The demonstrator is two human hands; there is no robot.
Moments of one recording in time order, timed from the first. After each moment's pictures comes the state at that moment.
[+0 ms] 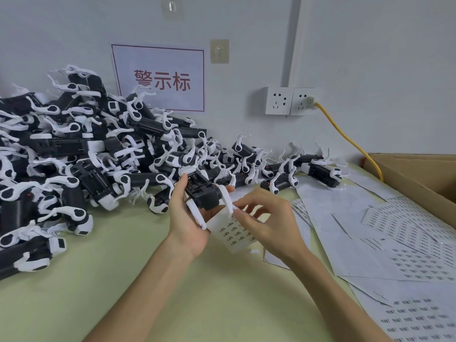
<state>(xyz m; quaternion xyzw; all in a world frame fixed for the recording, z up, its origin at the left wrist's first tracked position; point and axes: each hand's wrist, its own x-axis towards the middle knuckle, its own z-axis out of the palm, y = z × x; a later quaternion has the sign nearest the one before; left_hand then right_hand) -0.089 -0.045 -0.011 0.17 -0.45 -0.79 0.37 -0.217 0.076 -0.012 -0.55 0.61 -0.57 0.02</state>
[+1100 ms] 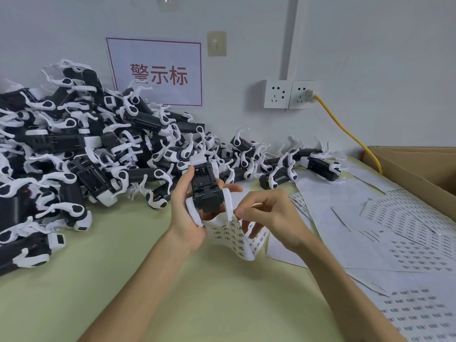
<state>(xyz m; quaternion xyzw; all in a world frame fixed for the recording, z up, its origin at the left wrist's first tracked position) -0.087 -0.037 -0.003 0.11 -0.50 -0.78 0.35 -0.225 0.085 -0.001 -0.53 0.55 -0.58 0.27</state>
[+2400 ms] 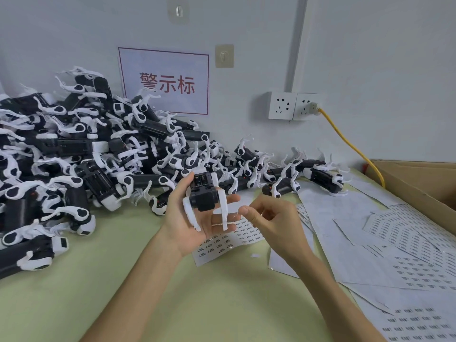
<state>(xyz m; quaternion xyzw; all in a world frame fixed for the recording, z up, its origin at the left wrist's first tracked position) -0.076 -0.057 0.002 0.09 -0.41 -0.88 0.22 -0.228 0.074 -0.015 -0.53 0.62 -0.57 0.03</state>
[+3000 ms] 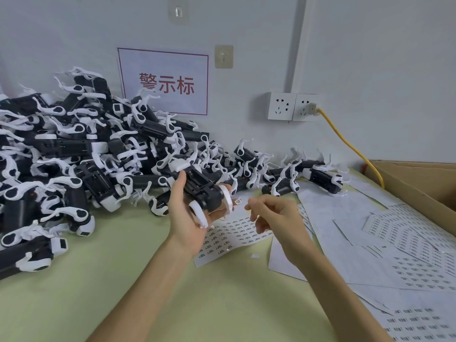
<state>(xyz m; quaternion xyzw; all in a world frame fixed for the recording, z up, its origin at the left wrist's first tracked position) -0.087 -0.041 0.004 0.14 -0.45 -0.77 0.42 -0.230 0.076 -0.005 -0.43 0.61 -0.63 0.22</state>
